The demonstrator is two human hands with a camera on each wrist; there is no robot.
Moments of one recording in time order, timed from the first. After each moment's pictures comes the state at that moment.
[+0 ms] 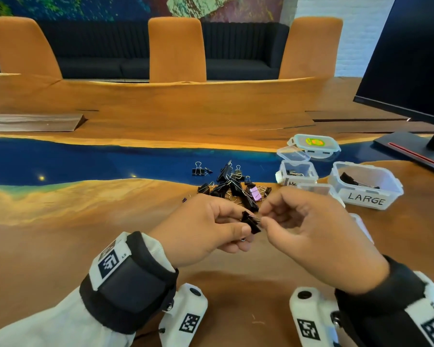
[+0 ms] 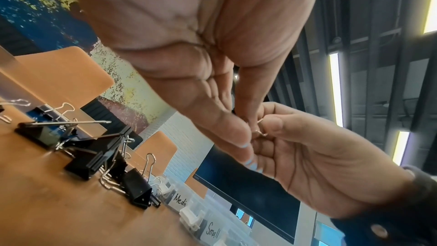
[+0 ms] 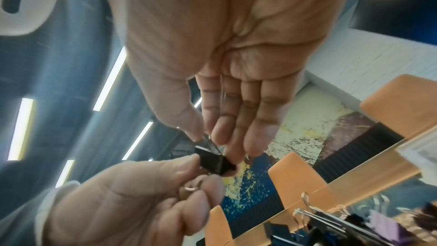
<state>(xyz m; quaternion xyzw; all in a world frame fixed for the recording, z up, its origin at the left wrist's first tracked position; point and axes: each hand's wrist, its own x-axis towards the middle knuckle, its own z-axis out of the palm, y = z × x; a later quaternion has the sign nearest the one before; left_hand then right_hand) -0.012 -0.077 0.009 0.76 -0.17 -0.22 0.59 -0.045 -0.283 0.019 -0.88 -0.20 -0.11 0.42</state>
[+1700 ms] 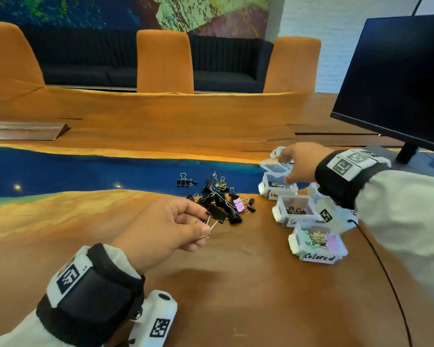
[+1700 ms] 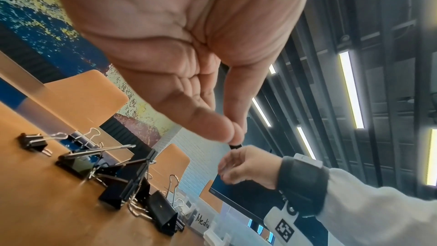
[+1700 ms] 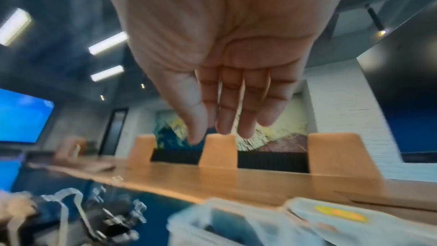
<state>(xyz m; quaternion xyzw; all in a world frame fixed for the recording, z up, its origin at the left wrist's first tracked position) 0.000 -0.059 0.004 0.77 -0.07 -0.13 0.62 0.123 -0.363 0.056 -1.00 -0.03 0.06 -0.01</state>
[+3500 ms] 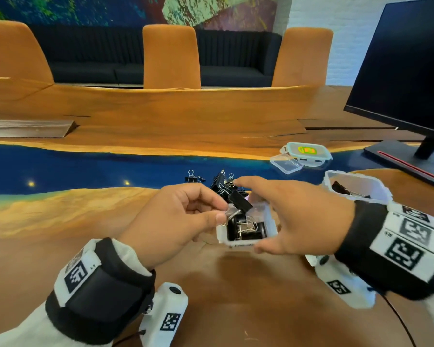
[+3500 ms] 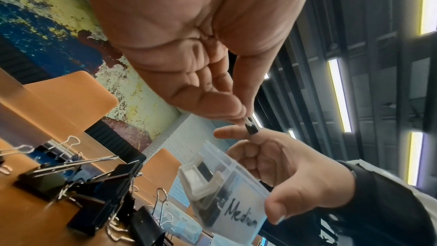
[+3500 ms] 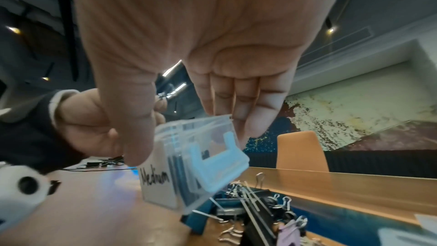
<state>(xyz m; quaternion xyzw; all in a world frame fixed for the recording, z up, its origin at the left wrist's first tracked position) -0.001 -0.062 0.021 0.78 -0.14 -0.06 0.61 0.003 -0.293 0.058 -0.96 -0.27 0.05 0.06</state>
